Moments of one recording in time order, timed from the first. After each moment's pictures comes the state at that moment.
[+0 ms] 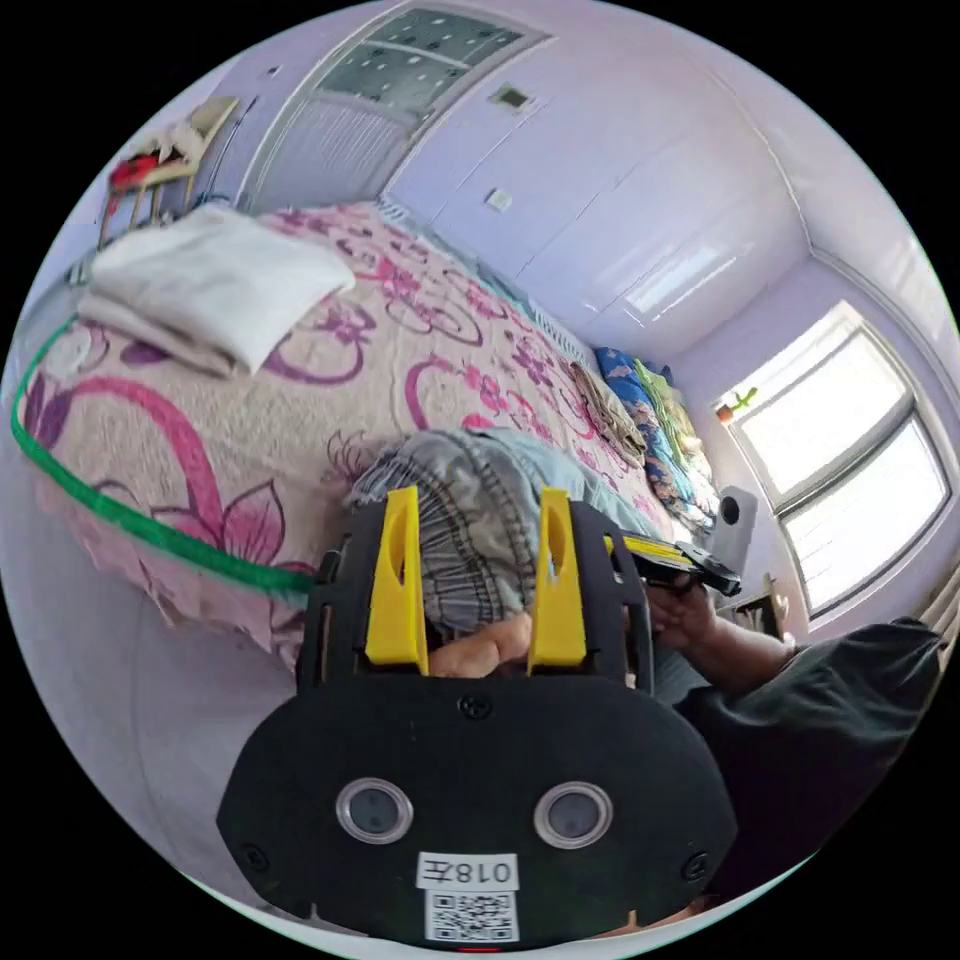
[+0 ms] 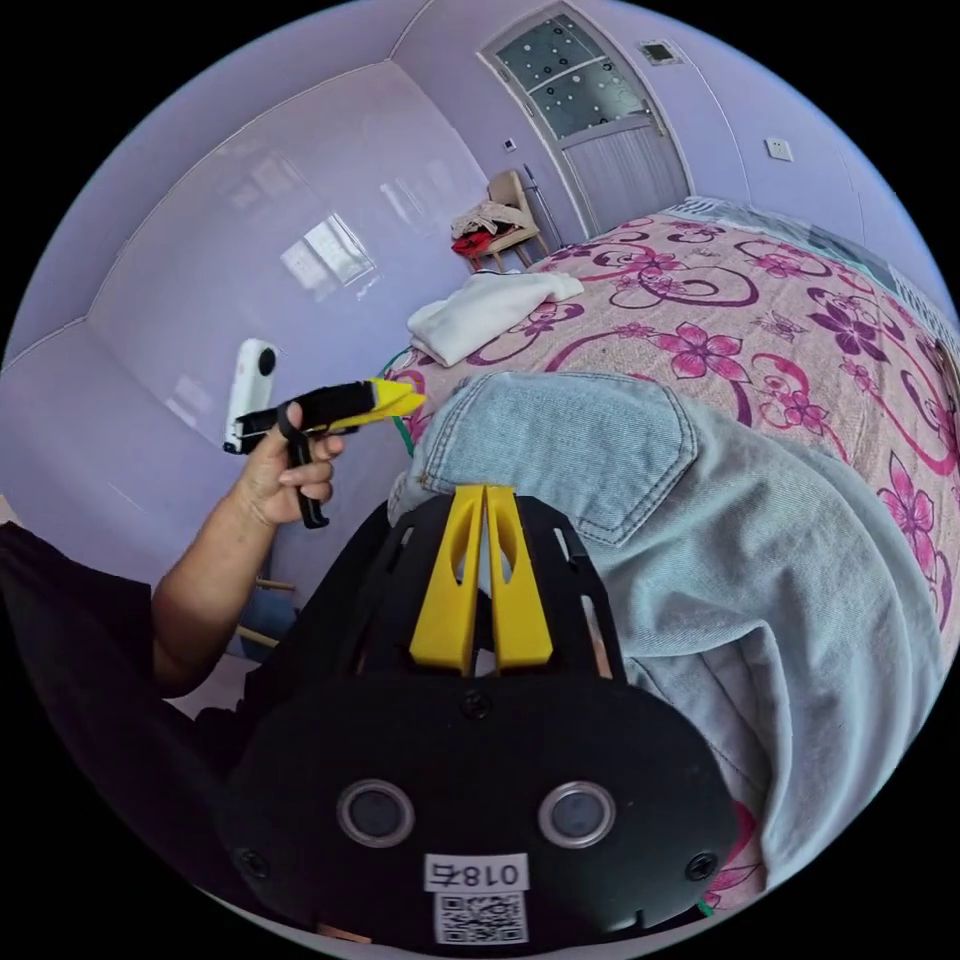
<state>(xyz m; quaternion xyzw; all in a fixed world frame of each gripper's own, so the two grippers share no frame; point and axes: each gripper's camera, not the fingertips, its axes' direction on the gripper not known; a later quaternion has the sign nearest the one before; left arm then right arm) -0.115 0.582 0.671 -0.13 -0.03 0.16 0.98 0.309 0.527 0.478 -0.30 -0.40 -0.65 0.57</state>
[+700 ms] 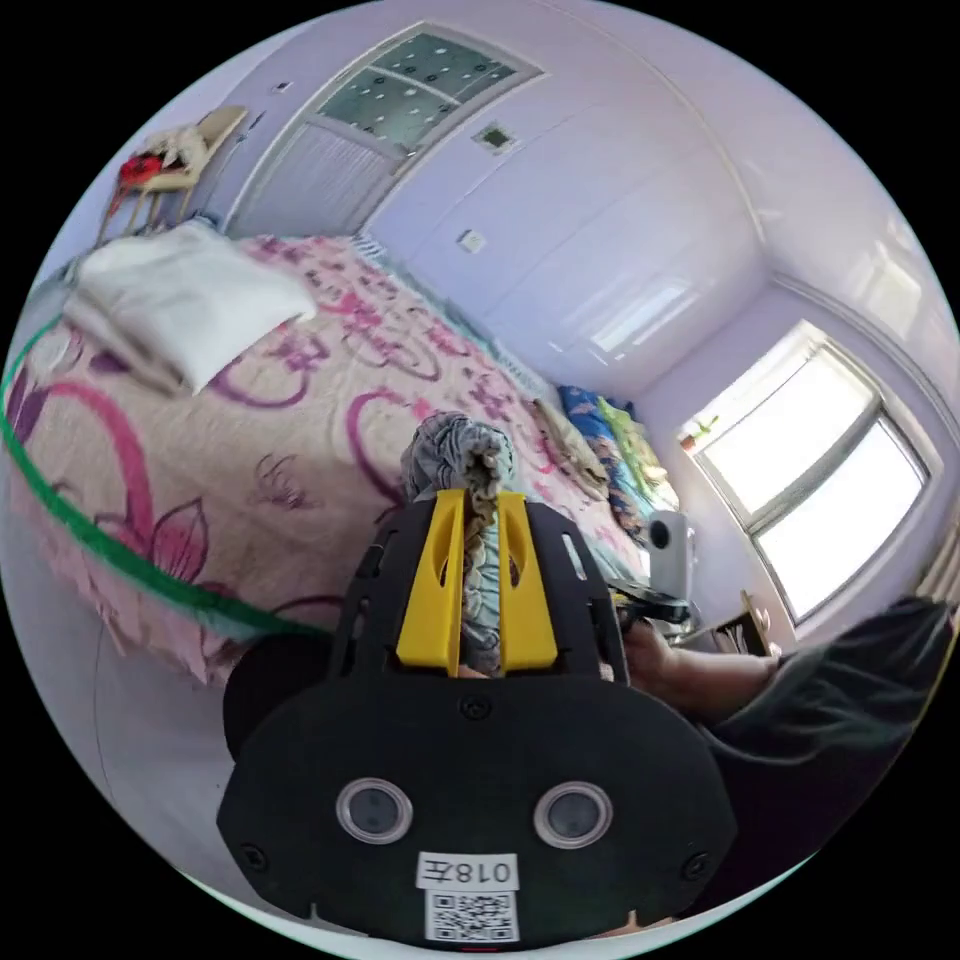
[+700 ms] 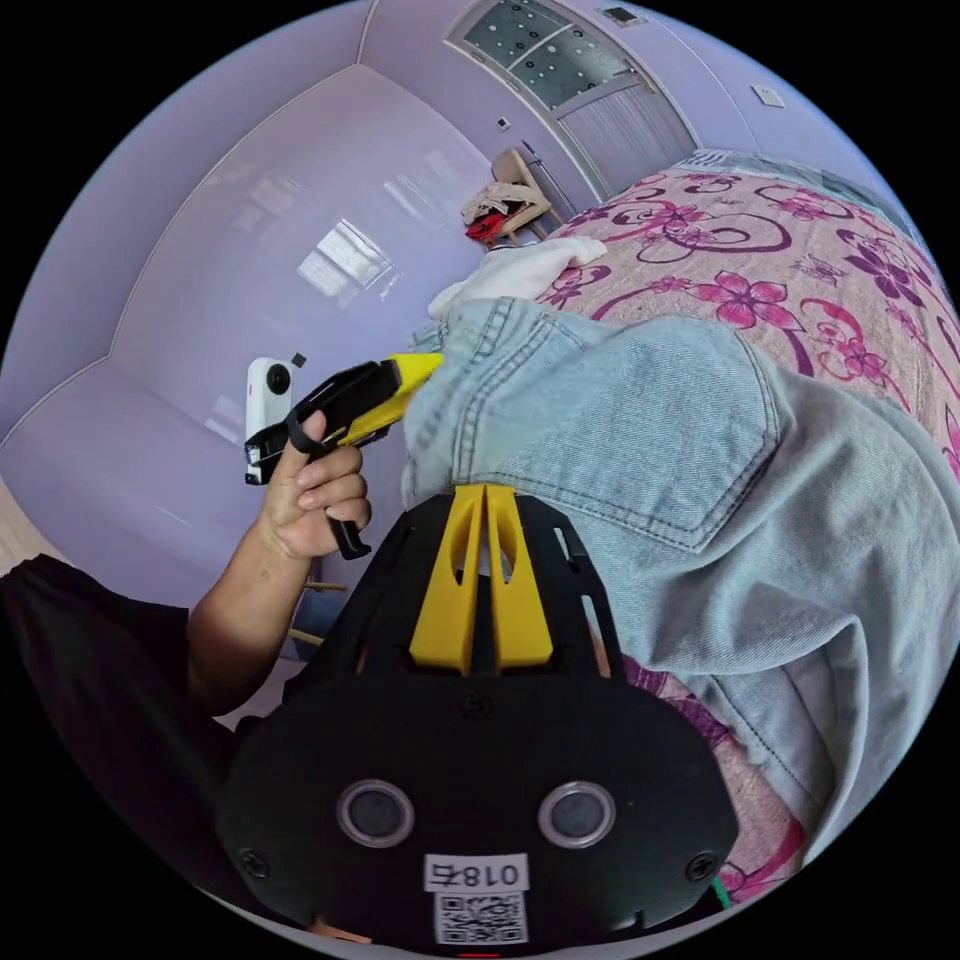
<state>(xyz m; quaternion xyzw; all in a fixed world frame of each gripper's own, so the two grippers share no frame) -0.035 0.590 0.680 -0.07 0.02 0.15 0.99 0.332 0.541 0.504 -0.38 -0.41 -0.61 0.55</state>
